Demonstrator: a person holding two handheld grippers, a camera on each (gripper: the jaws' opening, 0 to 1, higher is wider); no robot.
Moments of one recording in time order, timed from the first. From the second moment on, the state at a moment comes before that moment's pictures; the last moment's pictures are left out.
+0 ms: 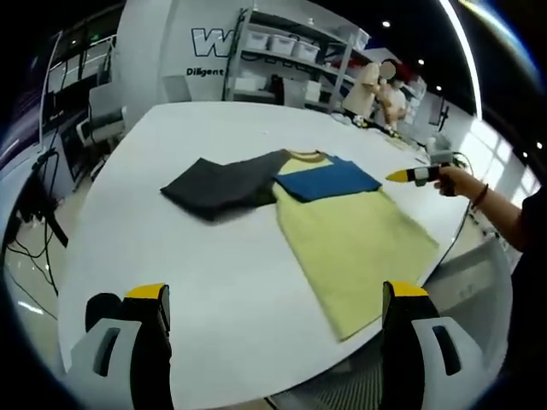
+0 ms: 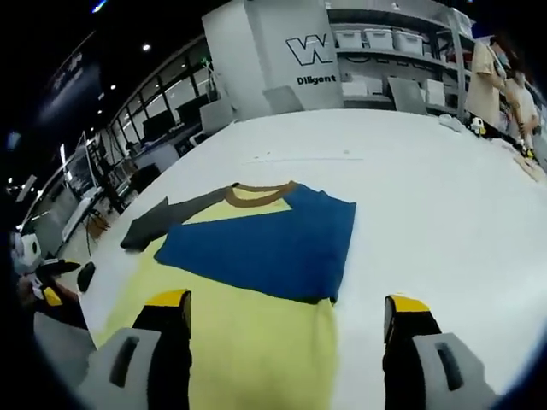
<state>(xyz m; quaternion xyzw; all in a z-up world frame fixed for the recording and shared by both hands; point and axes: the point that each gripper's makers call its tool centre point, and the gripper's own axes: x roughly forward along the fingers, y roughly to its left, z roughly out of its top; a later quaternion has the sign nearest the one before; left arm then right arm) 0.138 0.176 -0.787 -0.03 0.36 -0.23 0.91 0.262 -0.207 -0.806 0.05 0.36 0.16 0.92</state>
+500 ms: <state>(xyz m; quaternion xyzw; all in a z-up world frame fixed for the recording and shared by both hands) 0.156 0.178 -0.792 -0.03 0.36 -0.22 0.91 0.214 -0.179 -0.784 0.02 0.34 0.23 0.91</state>
